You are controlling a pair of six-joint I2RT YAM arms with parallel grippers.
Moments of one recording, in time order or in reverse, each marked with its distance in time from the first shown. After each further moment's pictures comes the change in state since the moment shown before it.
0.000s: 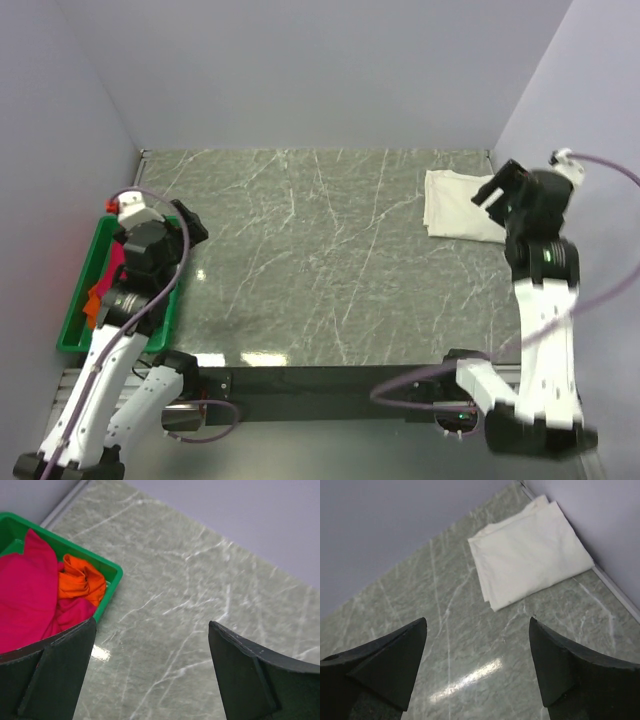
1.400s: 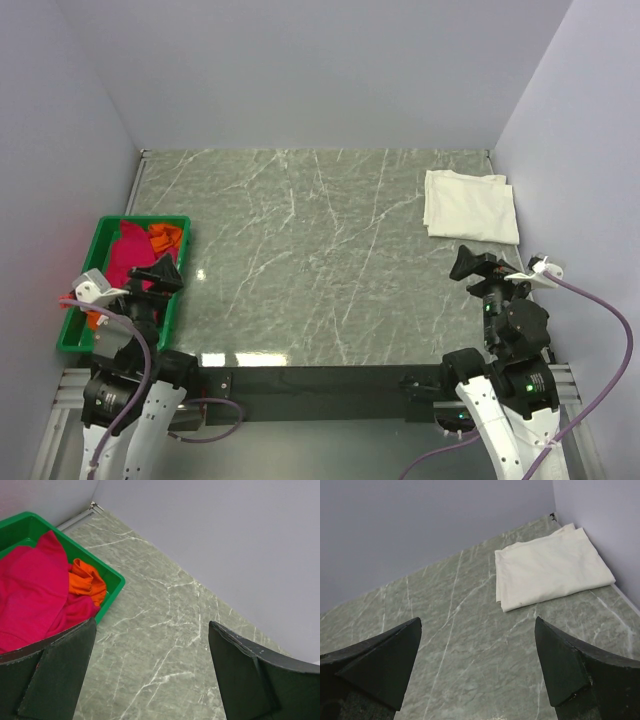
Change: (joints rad) left arm 0.000 -0.682 -0.237 -0.127 -0.078 -0.120; right arm 0.347 -0.850 -0.673 0.239 0.219 -0.100
